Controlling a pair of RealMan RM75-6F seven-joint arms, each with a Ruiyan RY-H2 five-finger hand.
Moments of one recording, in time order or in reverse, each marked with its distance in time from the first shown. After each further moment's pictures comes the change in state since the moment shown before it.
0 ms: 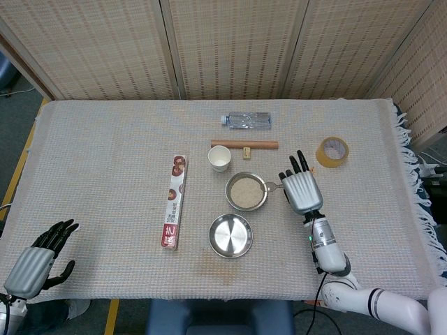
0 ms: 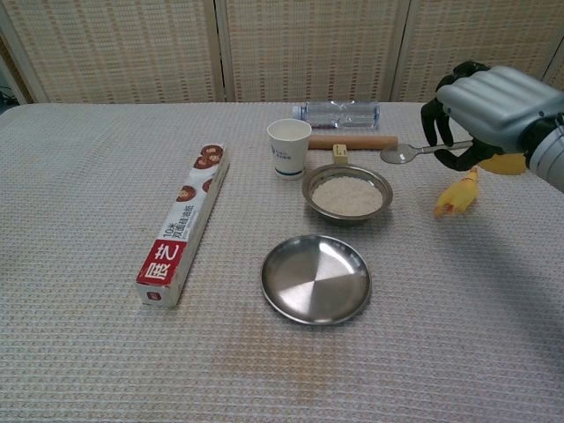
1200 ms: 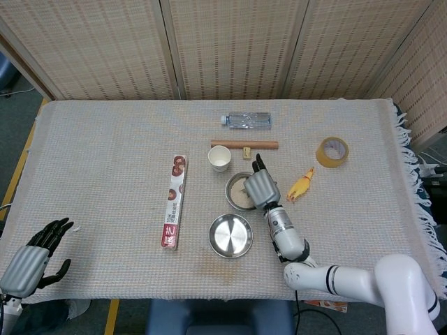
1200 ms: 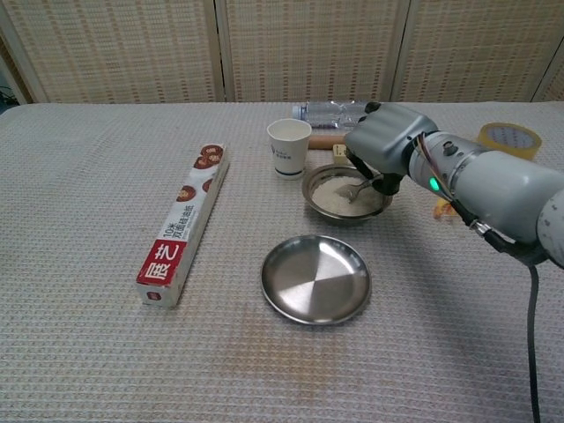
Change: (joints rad) left arm -0.001 0.012 -0.005 0.016 -0.010 0.002 -0.045; right arm 0.309 -0.121 -0.056 0.069 0.441 -0.123 -0.419
